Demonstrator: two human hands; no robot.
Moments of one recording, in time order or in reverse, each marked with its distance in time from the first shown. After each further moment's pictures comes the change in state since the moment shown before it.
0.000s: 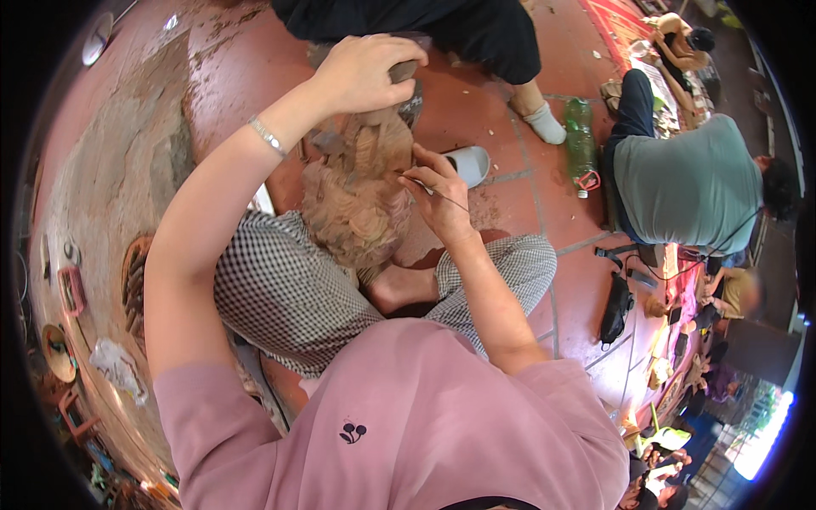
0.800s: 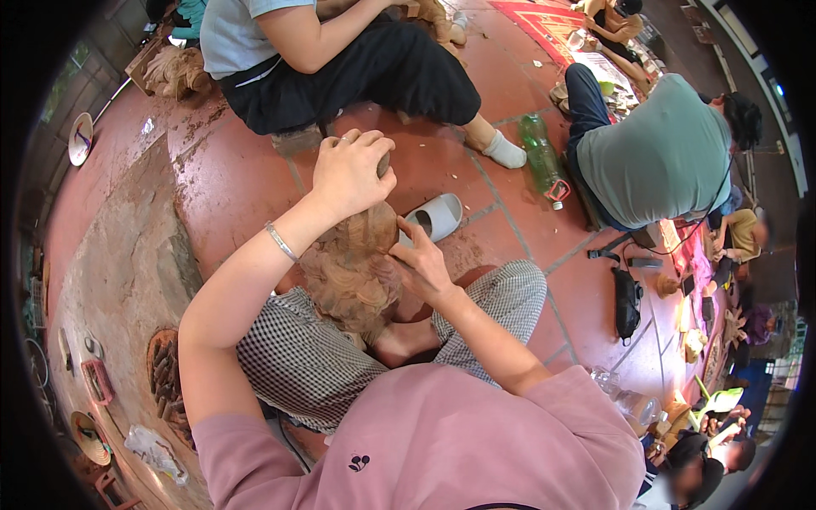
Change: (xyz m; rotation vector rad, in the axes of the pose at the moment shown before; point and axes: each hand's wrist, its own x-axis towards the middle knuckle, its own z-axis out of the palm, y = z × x) left_hand 0.013 0.060 0.019 0.153 0.016 -0.053; right_hand -0.021 -0.014 -0.019 -0.165 0.109 -0.063
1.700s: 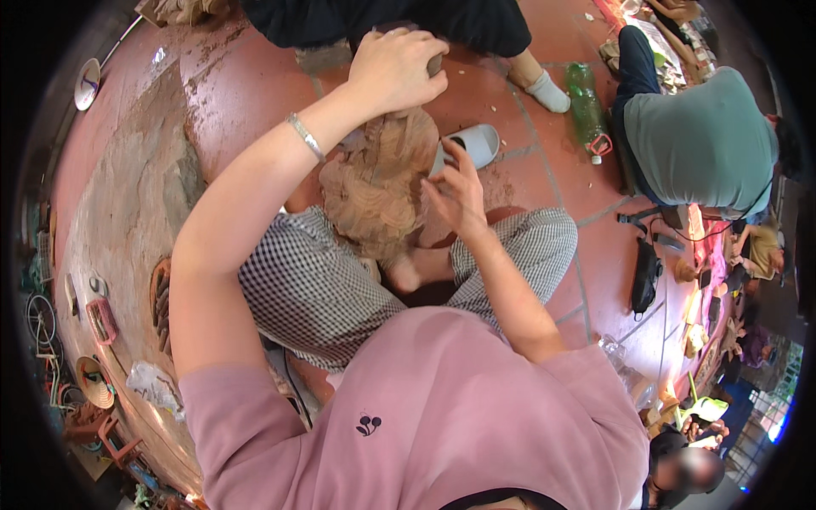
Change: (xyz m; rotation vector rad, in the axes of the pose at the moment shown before) left_hand 0.012 -0.011 0.016 0.033 -0.014 0.030; right_hand -0.024 0.028 0.018 0.023 0.052 0.077
